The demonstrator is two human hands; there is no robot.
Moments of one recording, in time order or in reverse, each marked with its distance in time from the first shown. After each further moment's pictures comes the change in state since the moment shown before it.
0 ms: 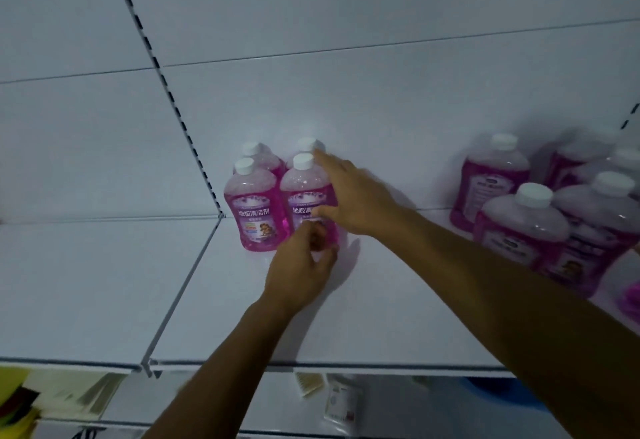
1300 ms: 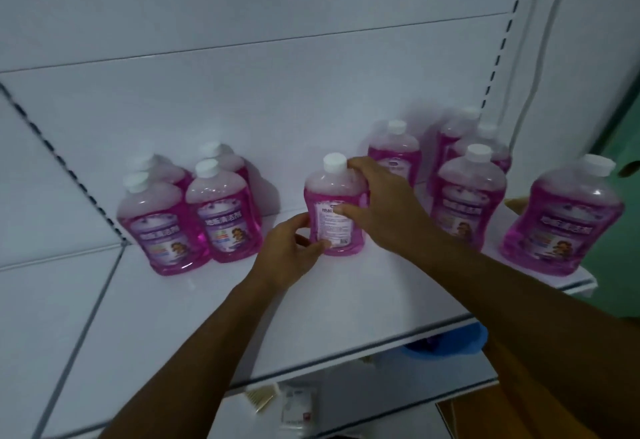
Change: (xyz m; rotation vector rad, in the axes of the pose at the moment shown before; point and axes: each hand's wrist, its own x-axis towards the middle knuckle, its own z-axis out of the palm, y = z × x) left_hand 0.038 0.036 0.069 -0.225 -0.411 0.056; right_hand -0.111 0.053 -0.065 0.070 0.311 0.290
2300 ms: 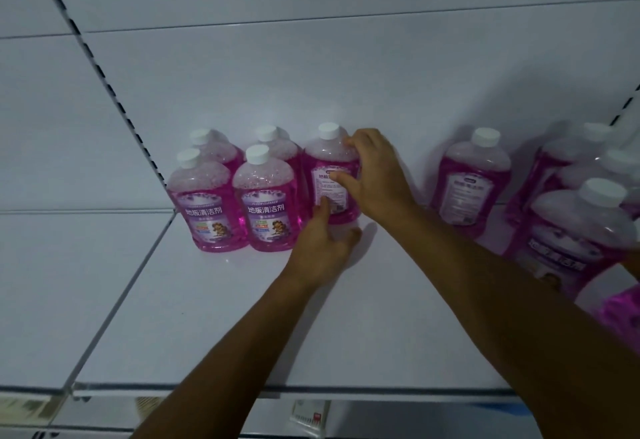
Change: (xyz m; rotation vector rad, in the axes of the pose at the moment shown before) left_hand 0.009 0.006 0.001 -0.087 0.235 -0.213; right_hand 0.101 0.007 0.092 0.040 0.066 -0.270
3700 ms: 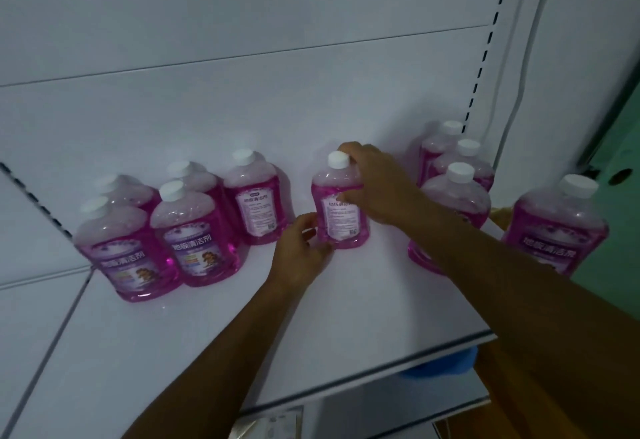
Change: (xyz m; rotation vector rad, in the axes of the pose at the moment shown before) left_hand 0.015 0.015 0.056 -0.138 -0.123 0.107; right_hand -0.039 0.021 -0.120 -0.178 -0.134 0.265
